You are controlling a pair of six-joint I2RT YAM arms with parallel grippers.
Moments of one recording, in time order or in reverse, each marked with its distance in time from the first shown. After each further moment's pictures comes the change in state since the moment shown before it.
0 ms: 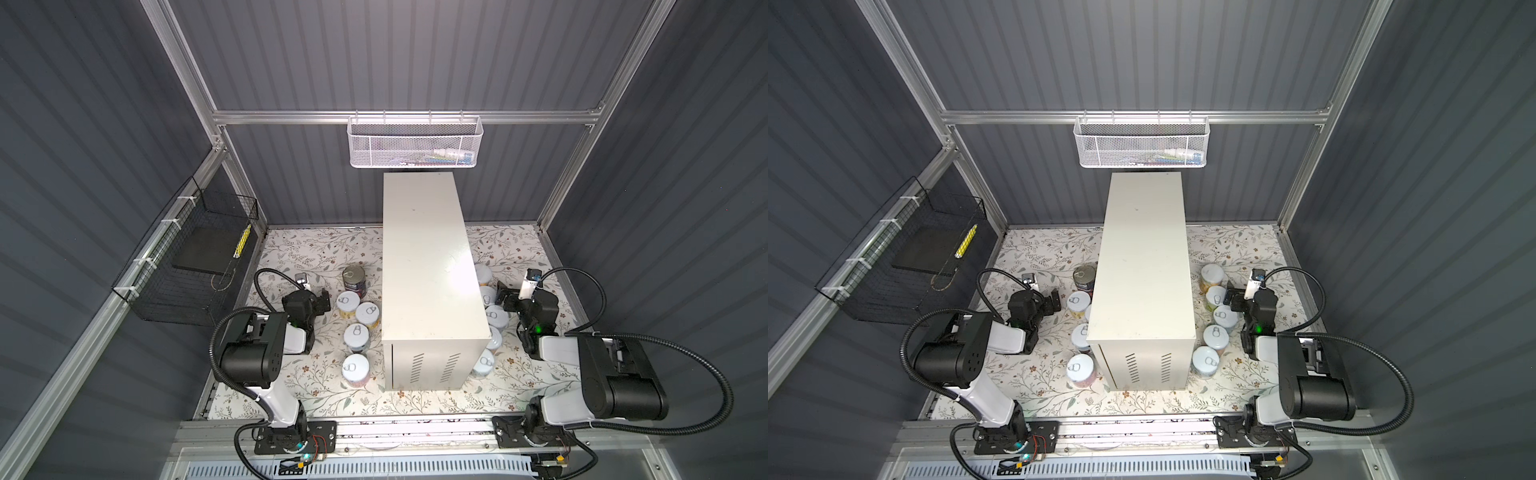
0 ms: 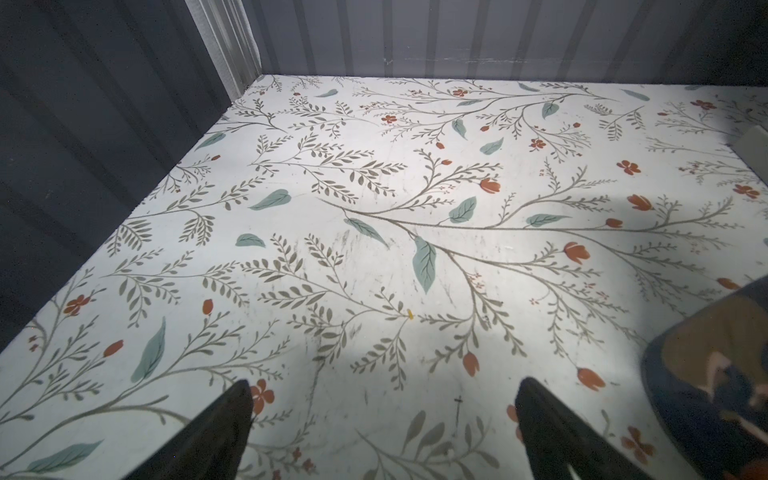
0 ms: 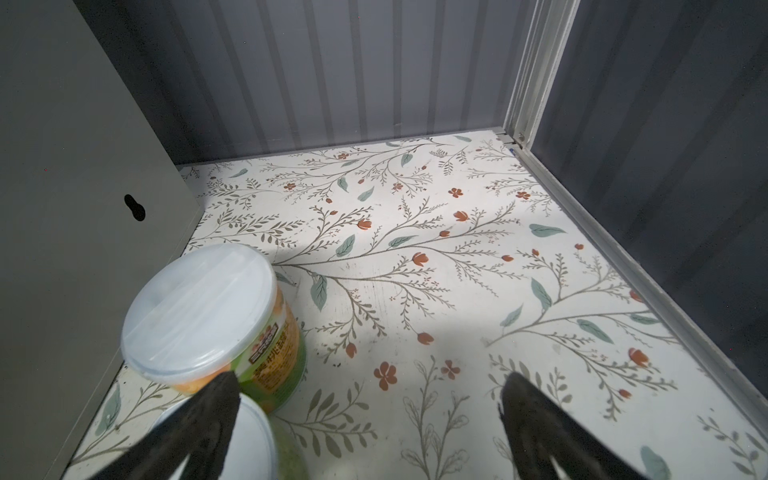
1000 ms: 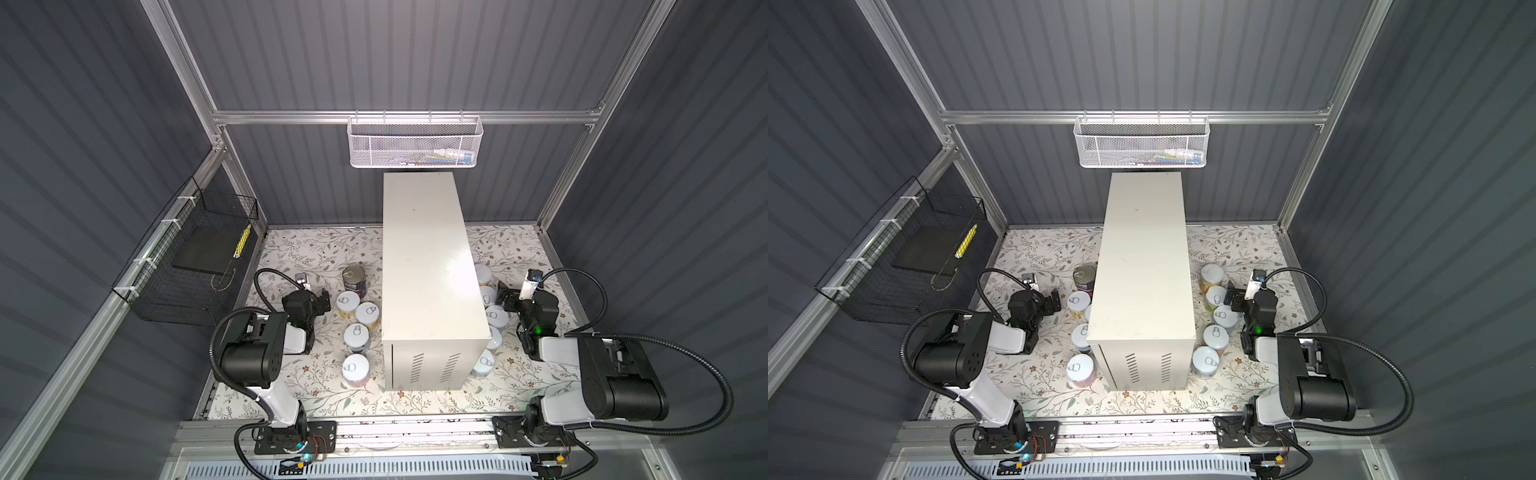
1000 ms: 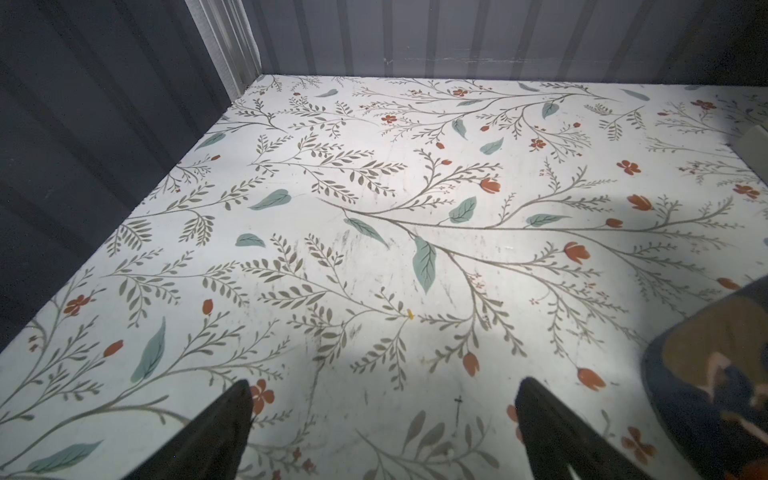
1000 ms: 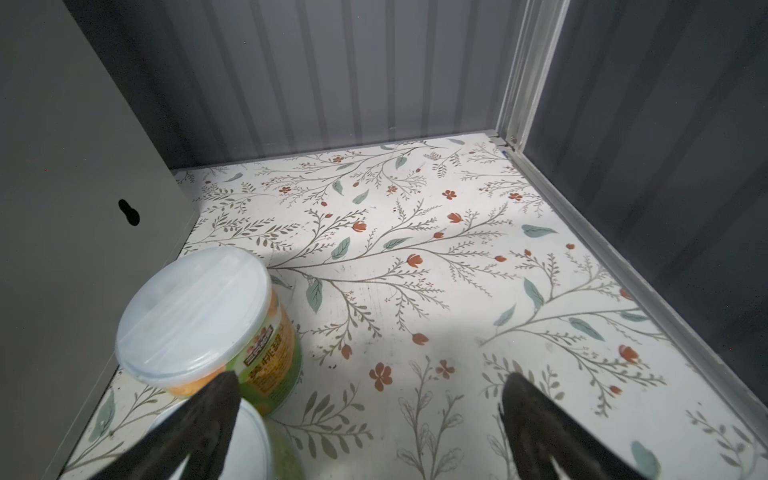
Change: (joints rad) left arm 0.000 0.000 0.000 -0.002 0.000 0.000; right arm 0.002 -0.016 -0.023 0.023 0.039 0.013
